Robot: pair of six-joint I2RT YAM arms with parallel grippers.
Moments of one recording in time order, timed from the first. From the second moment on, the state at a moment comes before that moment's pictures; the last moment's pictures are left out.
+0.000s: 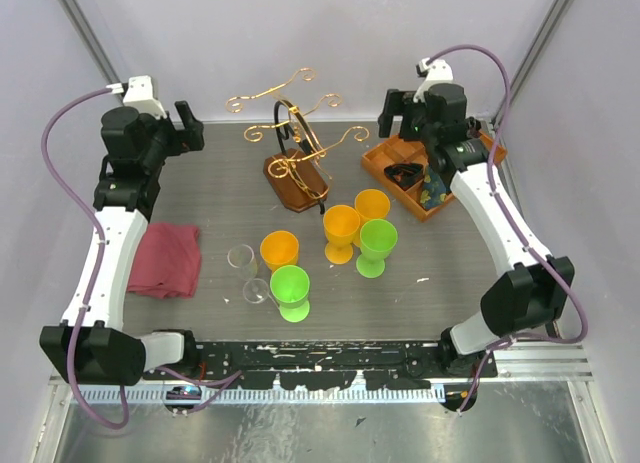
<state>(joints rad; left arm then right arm) -0.04 1.24 1.32 -0.24 0.02 -0.14 0.24 1.54 1.55 -0.29 0.01 0.16</state>
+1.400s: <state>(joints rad) -0.04 1.26 1.24 -0.14 0.13 -0.23 0.31 1.43 1.15 -0.55 -0.07 0.18</state>
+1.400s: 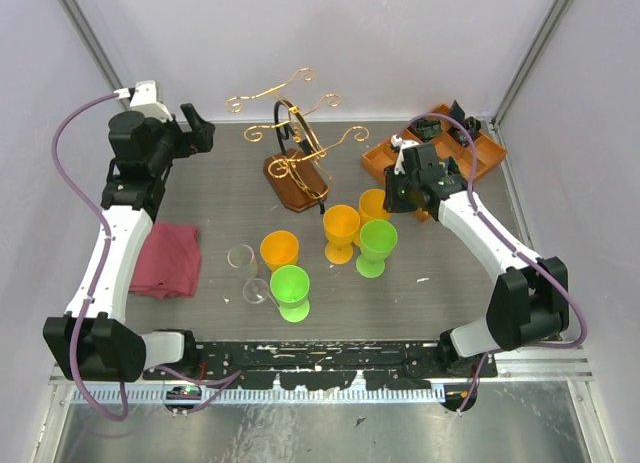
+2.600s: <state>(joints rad) -0.07 1.40 1.57 -0.26 0.29 -0.73 0.31 1.10 1.41 -0.26 0.24 -0.14</state>
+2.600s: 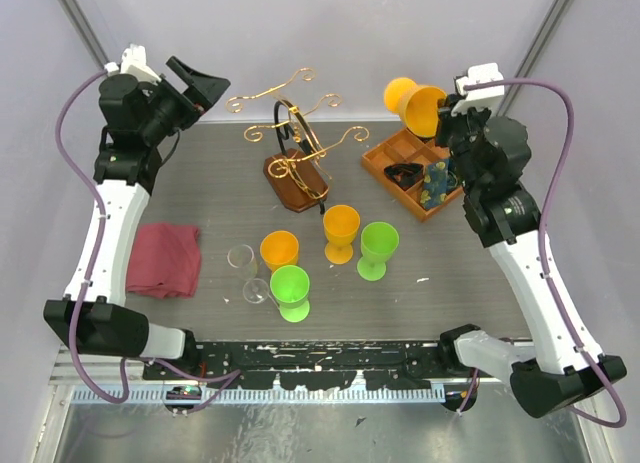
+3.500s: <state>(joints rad) -0.17 1.14 1.23 0.00 0.13 -1.55 0.71 1.45 1.27 0.67 0.04 -0.20</state>
